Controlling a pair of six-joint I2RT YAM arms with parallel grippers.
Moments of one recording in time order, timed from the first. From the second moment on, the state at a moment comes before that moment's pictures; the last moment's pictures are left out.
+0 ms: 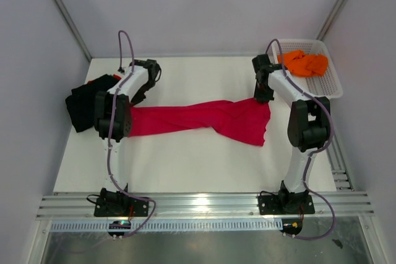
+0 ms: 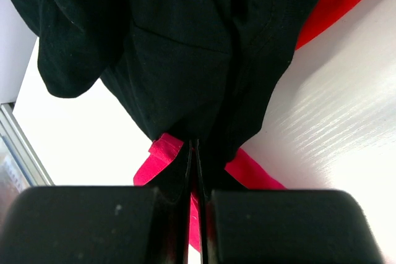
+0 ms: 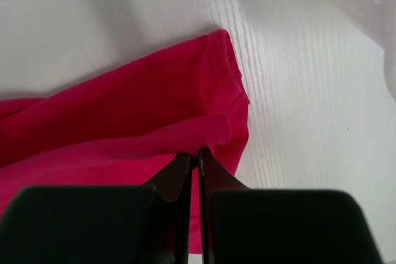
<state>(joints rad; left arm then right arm) -0.22 2.22 1.88 -1.28 -0.80 -0.88 0.18 1.93 1.56 -0.86 0.30 0.39</state>
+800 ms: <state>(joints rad) -0.21 2.23 1.88 -1.27 -0.79 -0.83 0.18 2.01 1.71 -0.89 0.36 0.41</state>
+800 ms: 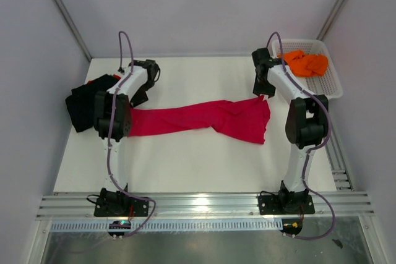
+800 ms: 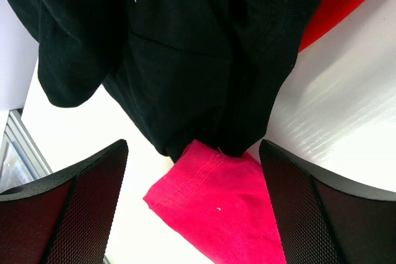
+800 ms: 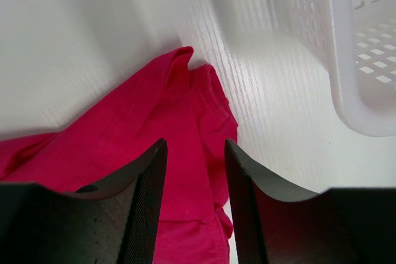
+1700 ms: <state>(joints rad) -0.21 2.08 1.86 -1.28 -0.71 -0.78 0.50 1.57 1.15 -0.78 0.19 0.49</state>
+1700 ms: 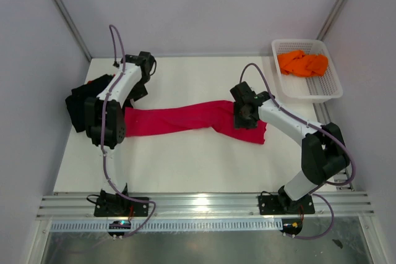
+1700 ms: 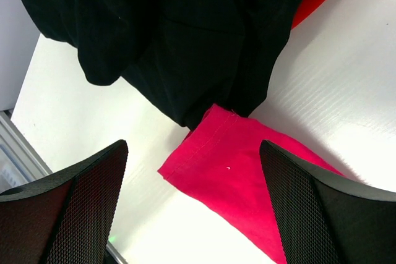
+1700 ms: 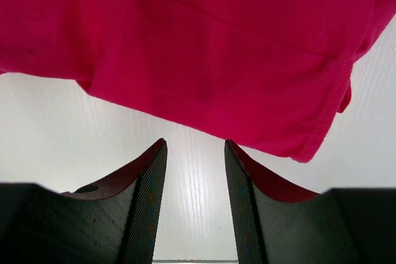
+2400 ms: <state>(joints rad) -0.22 2.08 1.68 -1.20 -0.51 -0.82 0.50 1.82 1.26 -0.69 0.23 0.53</state>
